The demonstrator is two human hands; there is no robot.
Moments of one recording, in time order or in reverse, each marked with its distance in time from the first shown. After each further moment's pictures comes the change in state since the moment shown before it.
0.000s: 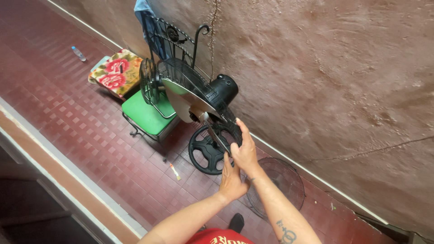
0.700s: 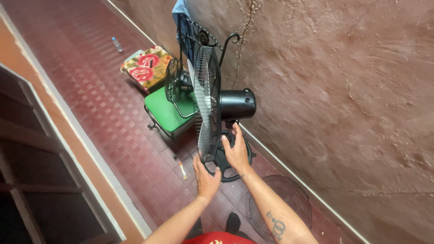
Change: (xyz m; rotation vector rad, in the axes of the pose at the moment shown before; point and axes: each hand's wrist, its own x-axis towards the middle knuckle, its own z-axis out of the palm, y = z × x) left_hand 0.013 -0.095 -0.018 0.024 0.670 -0.295; right_hand 0.038 0.068 0.075 0.026 -0.140 0.024
